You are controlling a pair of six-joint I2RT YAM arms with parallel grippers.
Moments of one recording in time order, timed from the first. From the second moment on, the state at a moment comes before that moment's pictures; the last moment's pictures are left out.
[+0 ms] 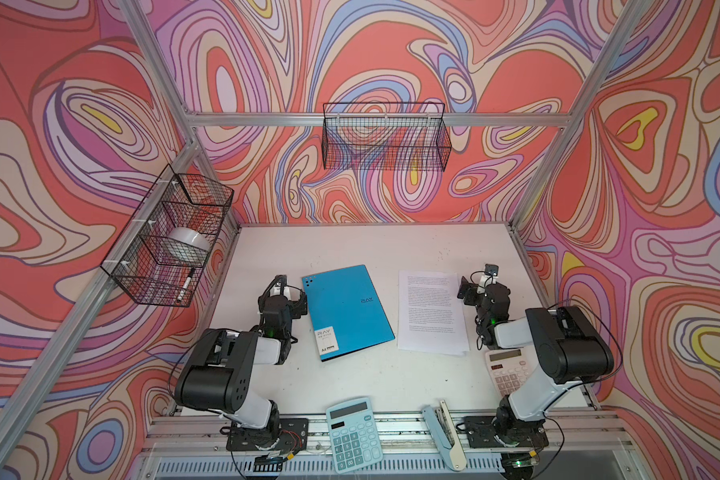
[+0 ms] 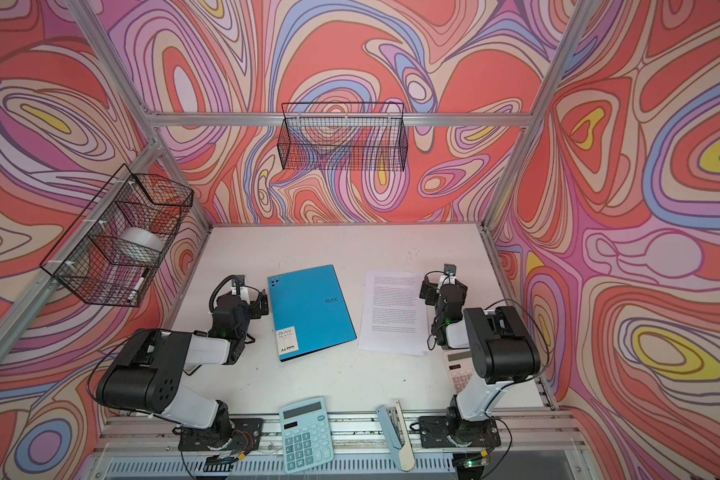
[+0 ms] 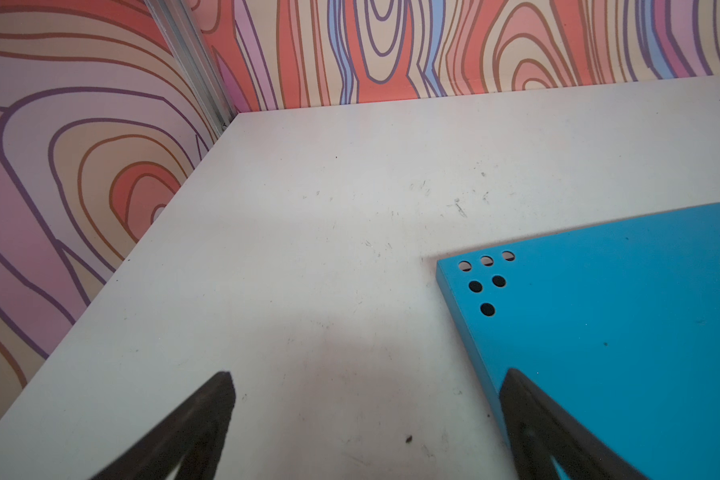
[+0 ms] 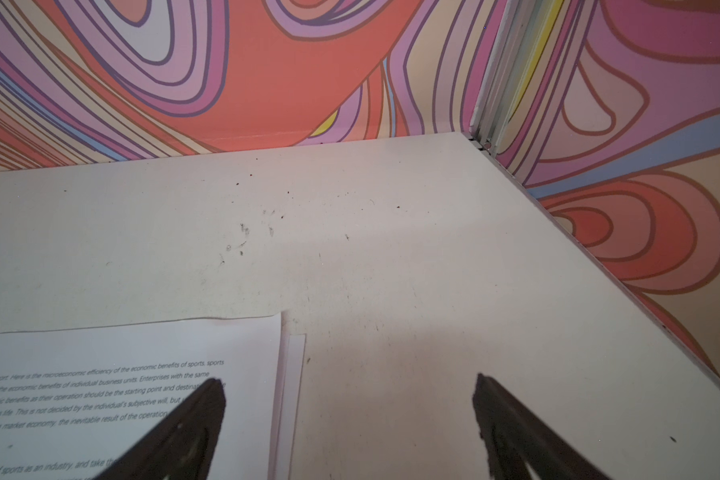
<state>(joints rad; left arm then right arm) -0.09 1.54 0.33 0.85 -0.25 0.02 0.02 1.71 0.45 0.96 0.17 0.07</state>
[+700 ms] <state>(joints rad) -0.09 1.54 0.33 0.85 -0.25 0.02 0.02 1.71 0.45 0.96 0.17 0.07</state>
